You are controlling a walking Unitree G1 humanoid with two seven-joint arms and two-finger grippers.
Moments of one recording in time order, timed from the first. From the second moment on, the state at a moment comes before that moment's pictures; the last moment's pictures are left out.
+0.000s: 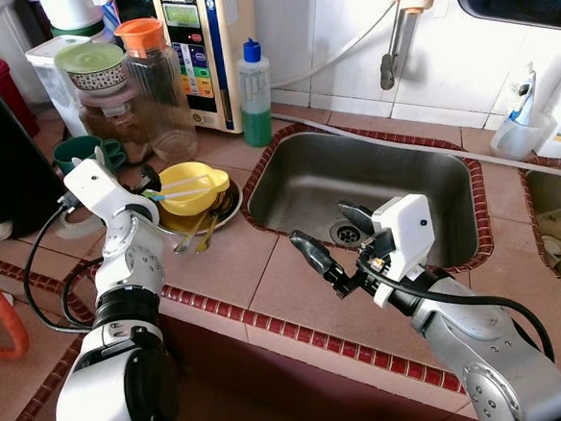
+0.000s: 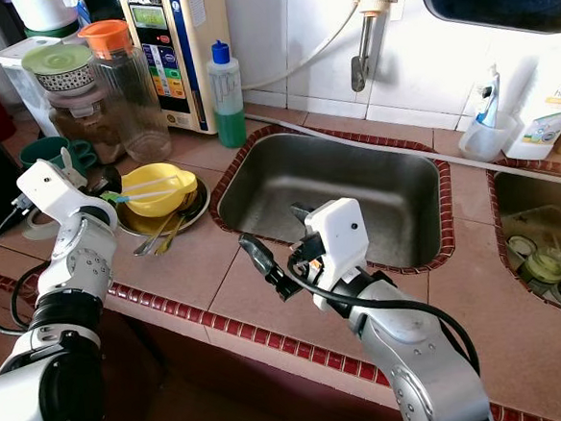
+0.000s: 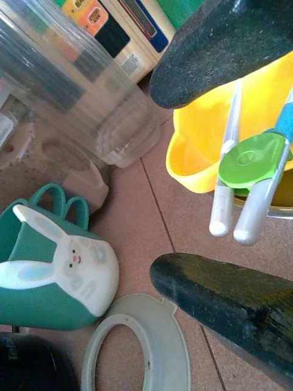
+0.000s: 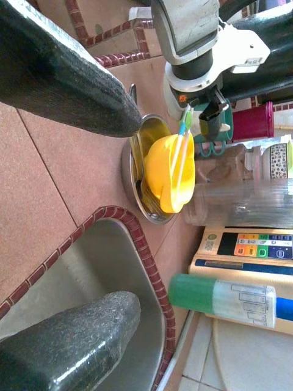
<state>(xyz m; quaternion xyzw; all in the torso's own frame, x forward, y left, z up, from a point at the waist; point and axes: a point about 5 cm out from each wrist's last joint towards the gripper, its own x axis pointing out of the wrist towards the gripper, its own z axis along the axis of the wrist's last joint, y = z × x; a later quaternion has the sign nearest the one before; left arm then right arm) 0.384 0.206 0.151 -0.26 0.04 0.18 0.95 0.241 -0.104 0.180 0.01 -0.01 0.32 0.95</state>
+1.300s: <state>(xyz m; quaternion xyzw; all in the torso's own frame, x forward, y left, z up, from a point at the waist) 0.390 0.197 0.160 -0.37 0.04 0.16 0.91 0.239 -0.100 0.179 0.01 0.00 0.33 0.94</state>
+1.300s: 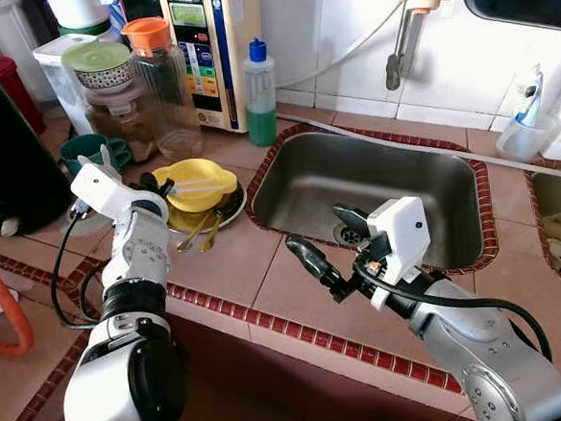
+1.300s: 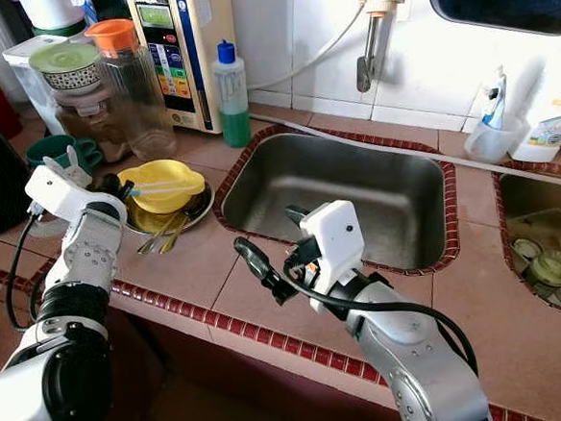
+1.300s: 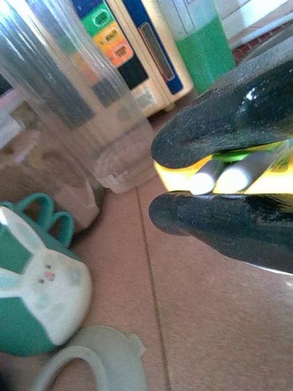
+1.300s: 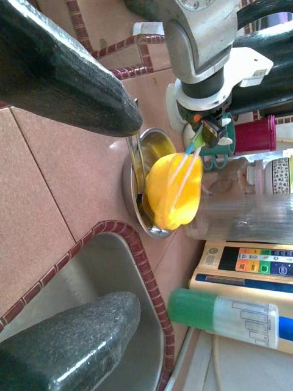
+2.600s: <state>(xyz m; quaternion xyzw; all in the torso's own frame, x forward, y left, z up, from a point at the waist) 0.388 0.174 0.221 -0.32 -0.12 0.04 0.94 0.253 -0.114 0.181 0.01 0.01 0.25 0.97</state>
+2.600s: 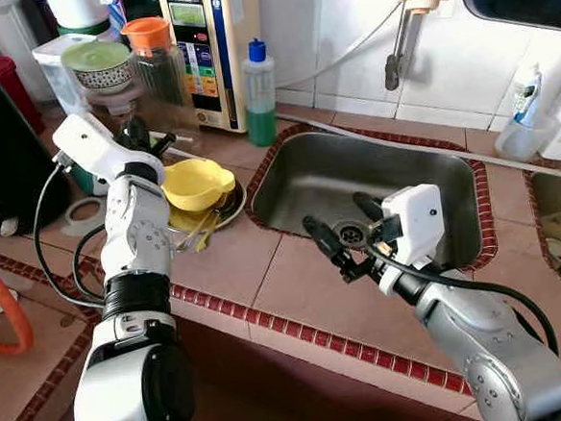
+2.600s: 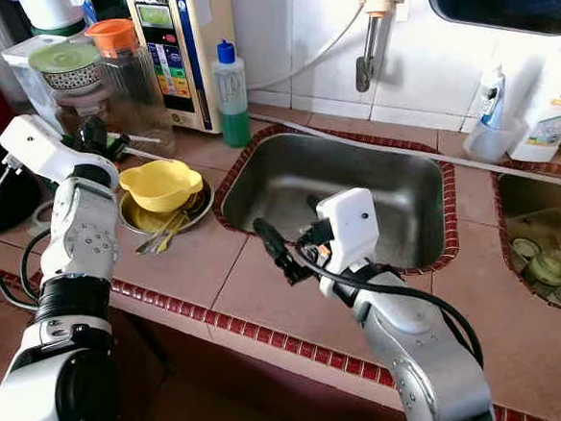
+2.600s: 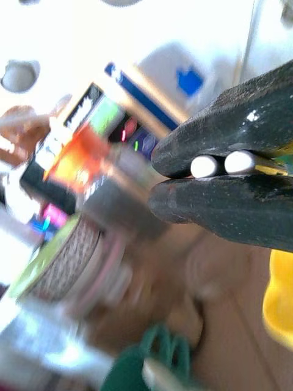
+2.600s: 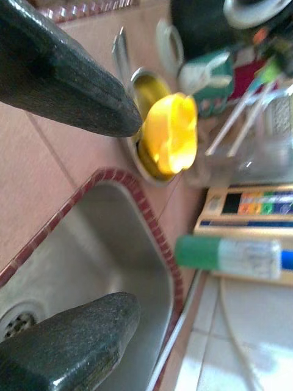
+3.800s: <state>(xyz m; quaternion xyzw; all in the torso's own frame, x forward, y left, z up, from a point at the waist) 0.345 0.059 0.205 -0.38 0.00 -0.30 0.87 0.279 -0.124 0.193 -0.14 -0.08 0.24 0.96</state>
